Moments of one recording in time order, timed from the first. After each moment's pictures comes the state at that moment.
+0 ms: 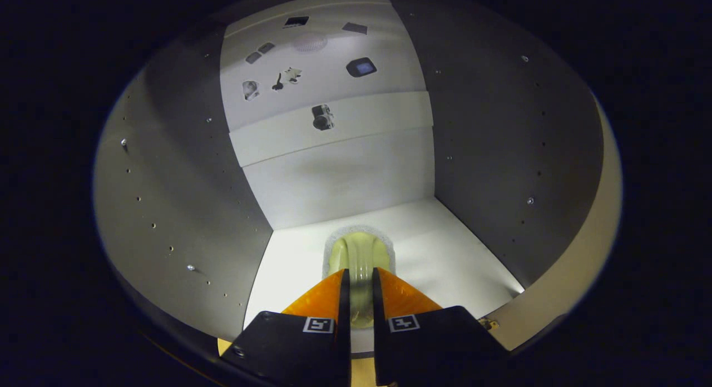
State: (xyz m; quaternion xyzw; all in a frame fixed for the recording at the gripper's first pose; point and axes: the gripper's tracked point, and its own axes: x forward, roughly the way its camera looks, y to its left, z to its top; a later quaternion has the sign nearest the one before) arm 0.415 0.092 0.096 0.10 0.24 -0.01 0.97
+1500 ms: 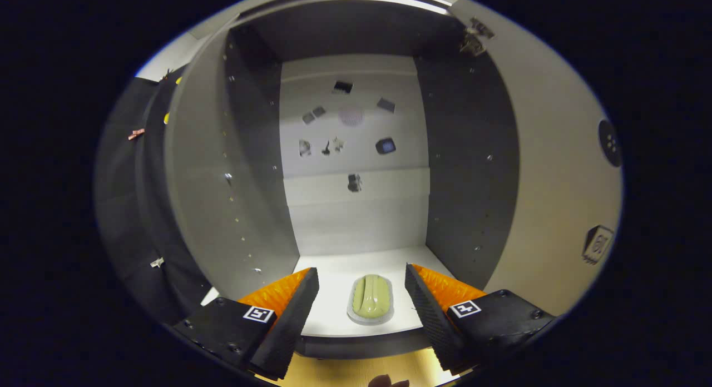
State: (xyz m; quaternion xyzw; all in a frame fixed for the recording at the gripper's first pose) arm 0.311 0.106 0.216 0.04 0.08 0.02 1.00
